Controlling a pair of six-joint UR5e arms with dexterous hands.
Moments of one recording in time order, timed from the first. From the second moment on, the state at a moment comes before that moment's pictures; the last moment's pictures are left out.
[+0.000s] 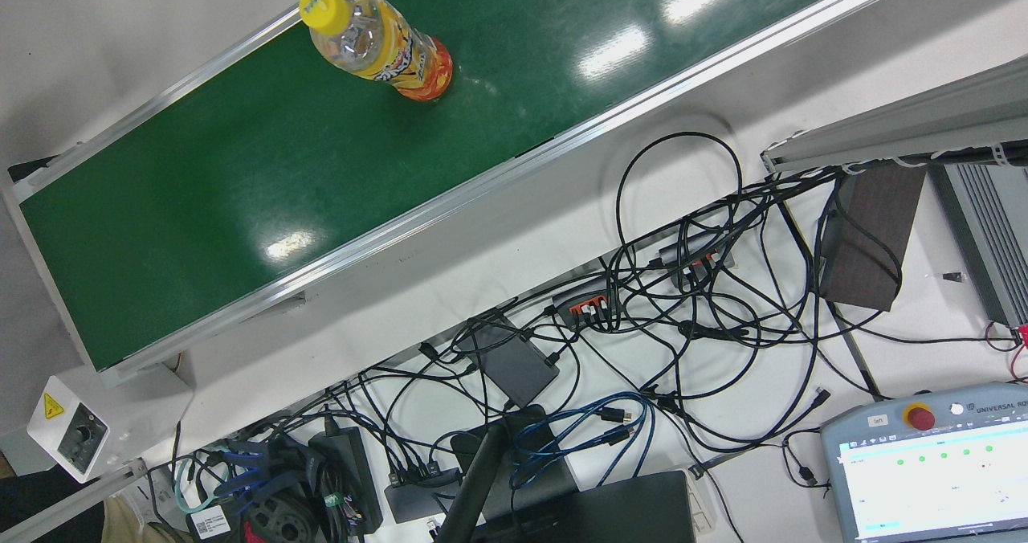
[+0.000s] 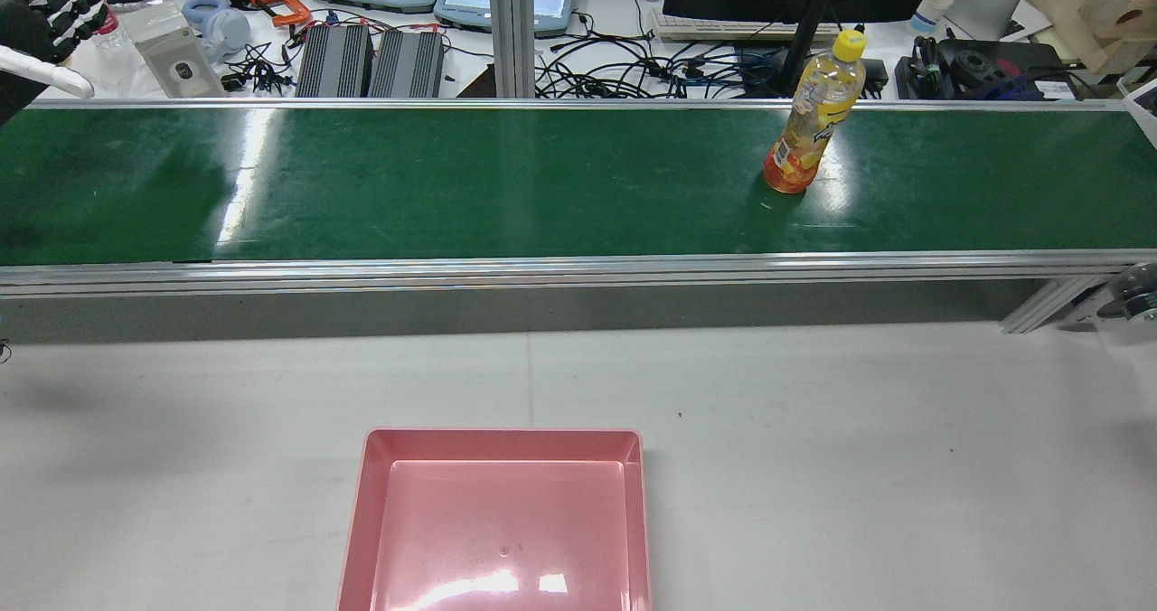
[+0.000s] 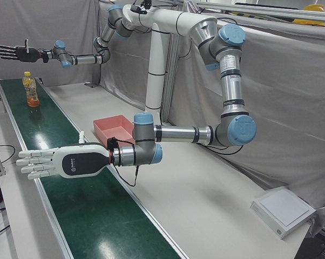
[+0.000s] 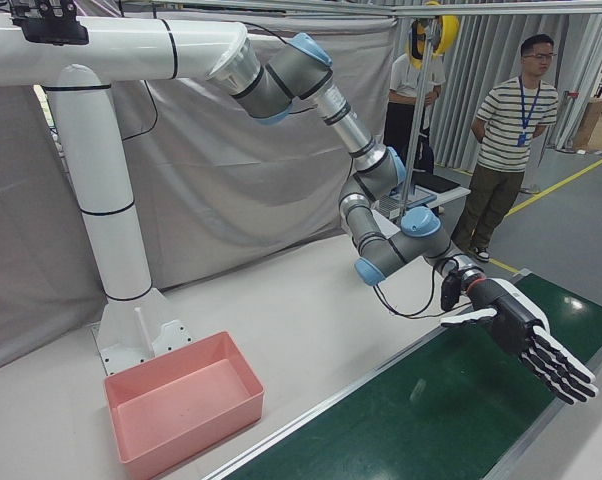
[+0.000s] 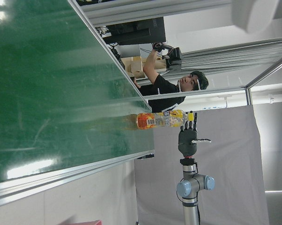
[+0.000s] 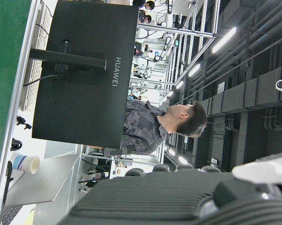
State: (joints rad) left arm -1.16 -1.92 -1.61 0.08 1.45 0.24; right arm 1.53 -1.55 1.61 -3.11 -1.57 -0.10
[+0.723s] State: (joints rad) left arm -1.07 -1.93 -1.67 0.21 1.34 0.31; right arm 1.53 -1.55 1.61 -3.11 -1.57 -0.10
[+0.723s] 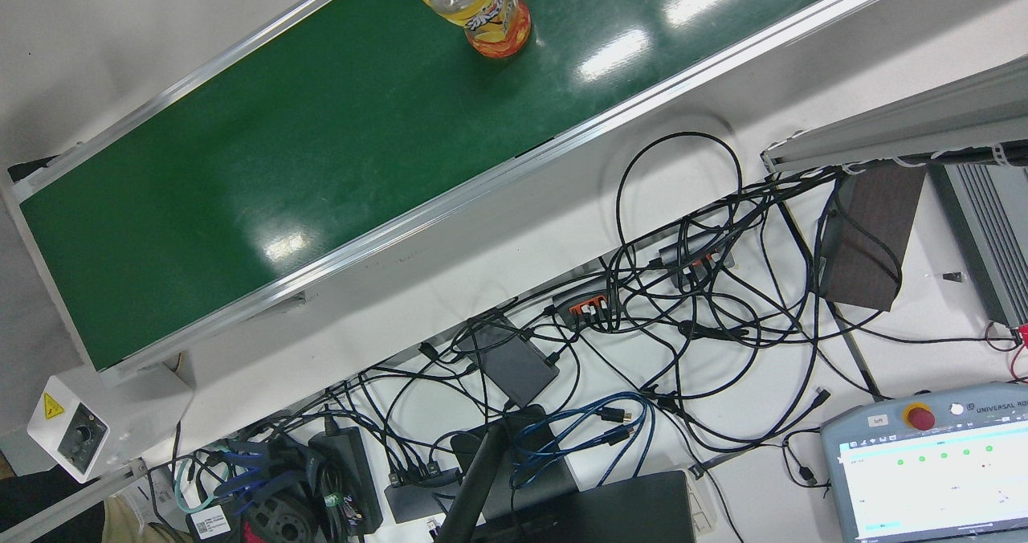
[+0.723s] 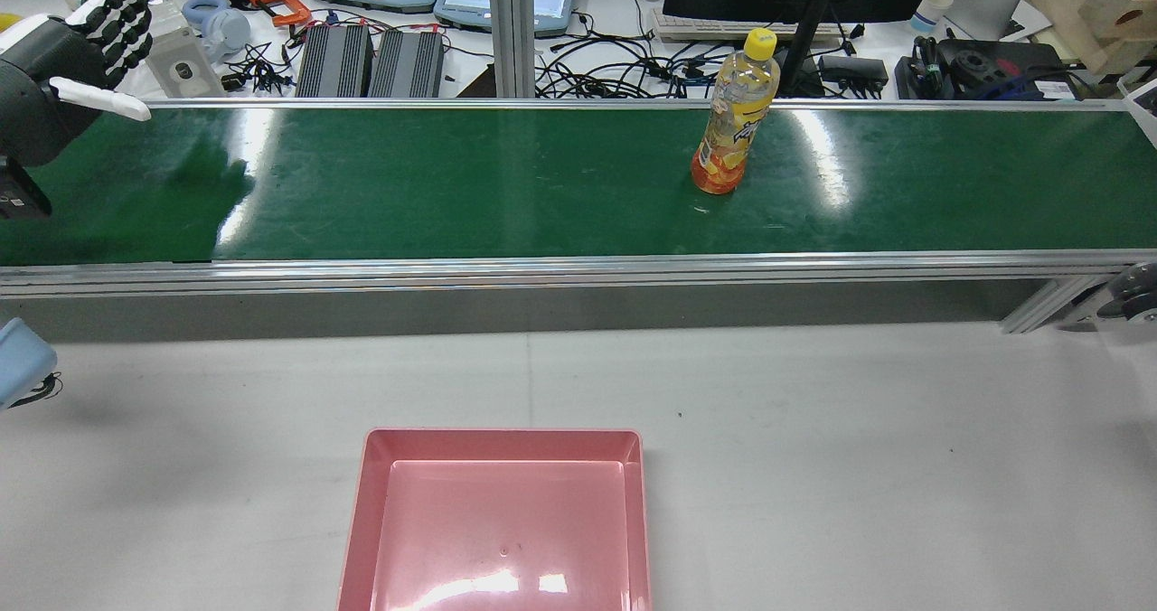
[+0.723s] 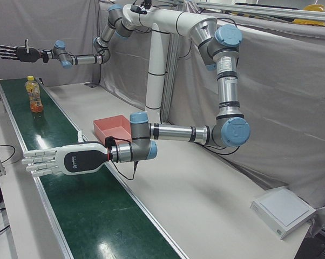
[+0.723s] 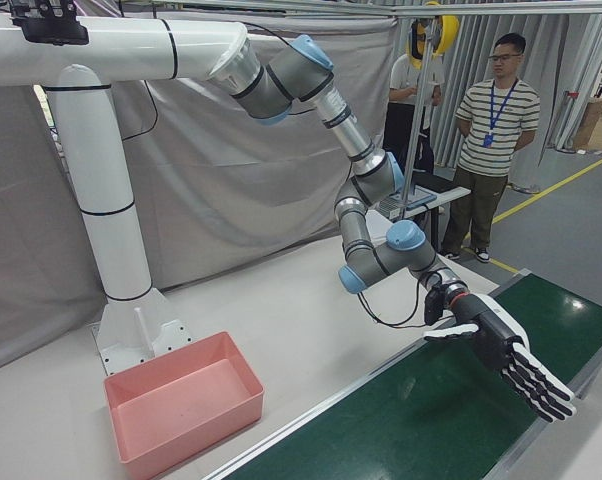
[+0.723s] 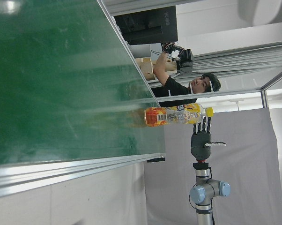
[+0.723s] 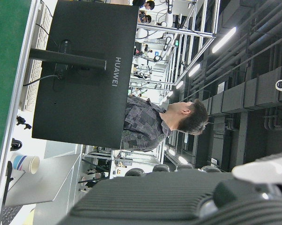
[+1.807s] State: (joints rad) left arm -0.98 -2.03 -1.67 0.26 1.25 0.30; right arm 1.53 -1.55 1.61 -3.11 -1.57 -0.11
